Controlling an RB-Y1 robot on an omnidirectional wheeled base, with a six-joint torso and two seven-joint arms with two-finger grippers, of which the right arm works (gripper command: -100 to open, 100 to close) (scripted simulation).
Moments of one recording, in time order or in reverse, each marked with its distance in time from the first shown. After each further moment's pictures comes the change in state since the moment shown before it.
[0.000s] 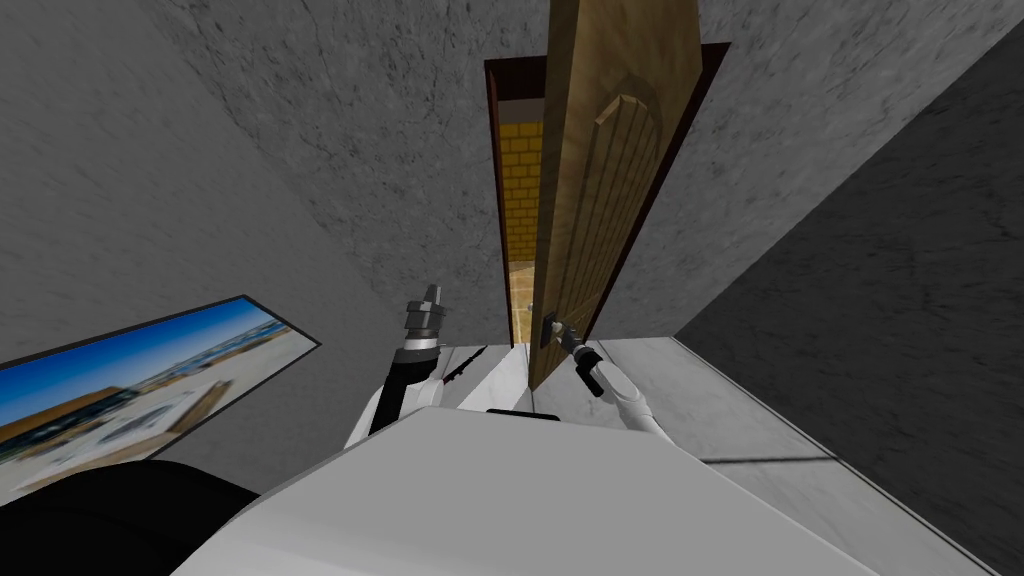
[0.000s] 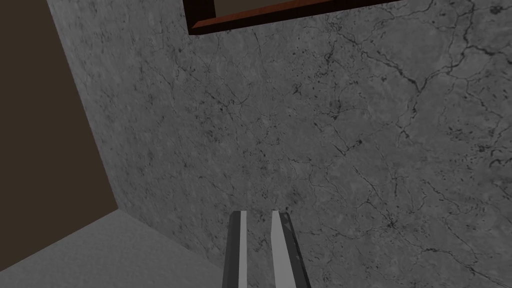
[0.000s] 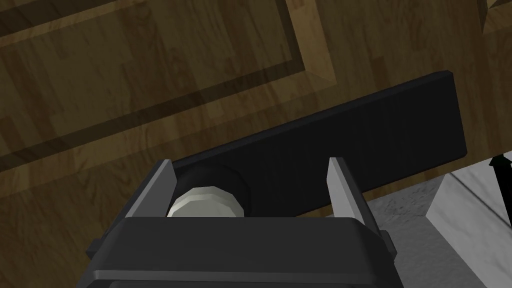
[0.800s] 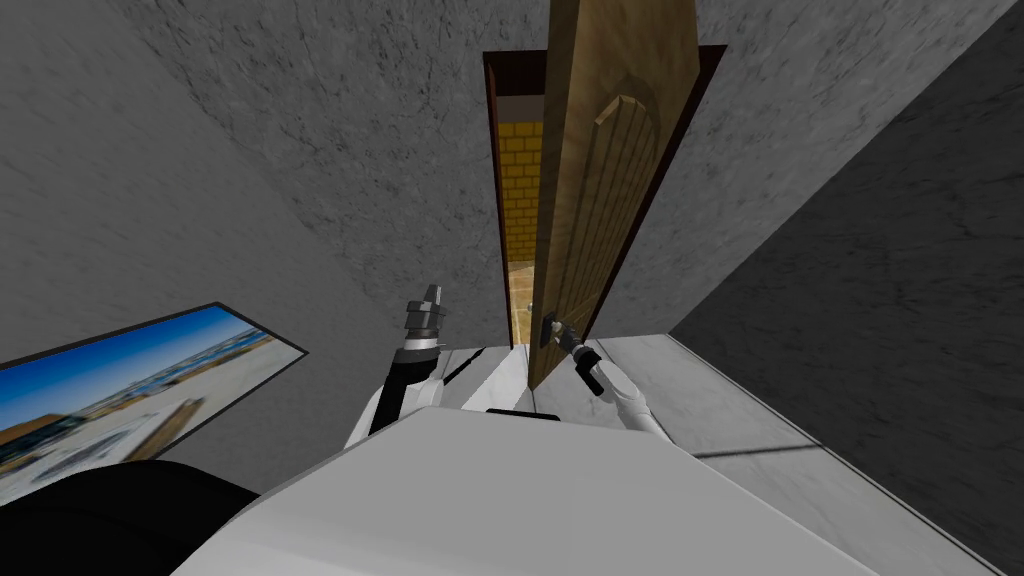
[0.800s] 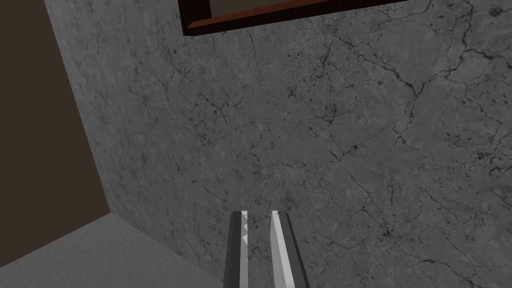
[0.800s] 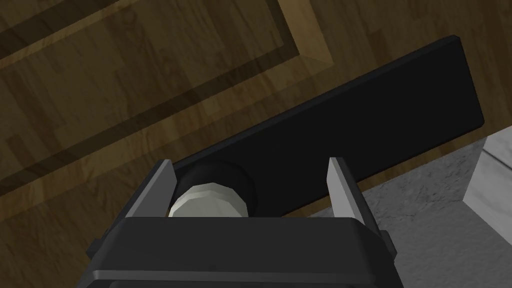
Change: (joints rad) arm -0.009 0.020 -0.027 0.021 -0.047 -0.057 -0.052
